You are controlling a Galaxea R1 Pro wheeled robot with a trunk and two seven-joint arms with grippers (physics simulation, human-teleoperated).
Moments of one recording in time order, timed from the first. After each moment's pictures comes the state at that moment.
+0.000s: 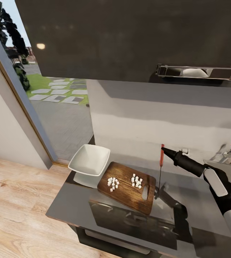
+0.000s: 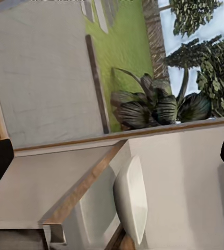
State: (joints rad) left arm 0.35 0.11 1.18 -1.61 1.49 0.99 -0.48; right arm -0.72 -0.35 -0.06 -0.93 -0.94 0.75 0.77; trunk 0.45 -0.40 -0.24
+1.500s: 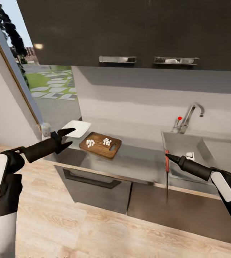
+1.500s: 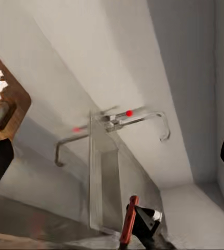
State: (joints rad) left arm -0.69 0.16 0.21 -1.61 1.64 1.02 0.41; right arm -0.68 -0.42 -0.05 -0.97 -0.85 0.74 0.72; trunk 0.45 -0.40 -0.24
